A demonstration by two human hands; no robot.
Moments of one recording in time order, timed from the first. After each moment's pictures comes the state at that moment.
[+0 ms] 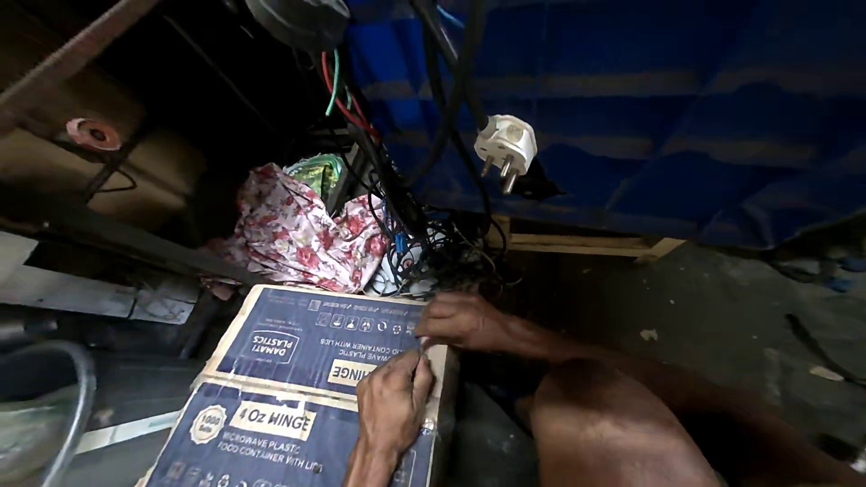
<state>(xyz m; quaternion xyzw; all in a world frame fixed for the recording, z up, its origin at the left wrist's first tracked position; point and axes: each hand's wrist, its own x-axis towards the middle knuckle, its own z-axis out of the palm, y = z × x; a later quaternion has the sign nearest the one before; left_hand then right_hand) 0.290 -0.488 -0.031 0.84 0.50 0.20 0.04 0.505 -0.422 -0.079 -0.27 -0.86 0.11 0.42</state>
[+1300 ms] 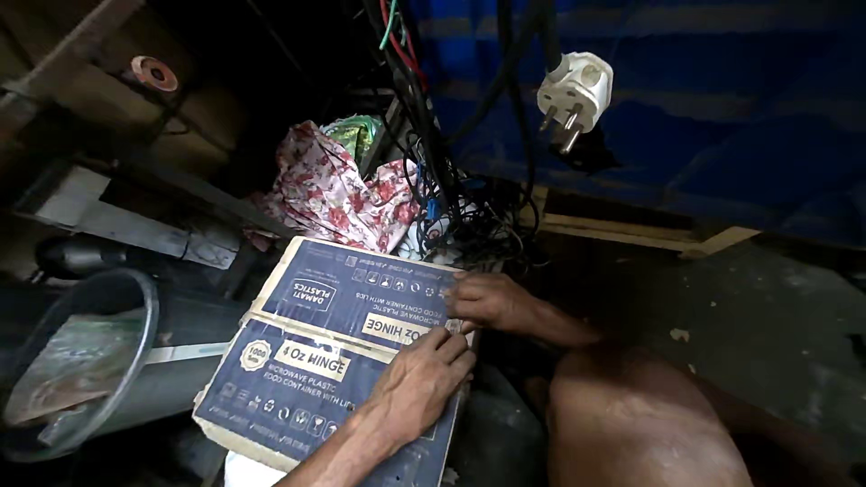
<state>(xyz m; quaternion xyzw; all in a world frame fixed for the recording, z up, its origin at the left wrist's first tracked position) 0.289 -0.501 0.011 0.96 0.27 -0.02 0.06 0.510 -0.430 -0.083 -0.21 -0.89 0.11 0.40</state>
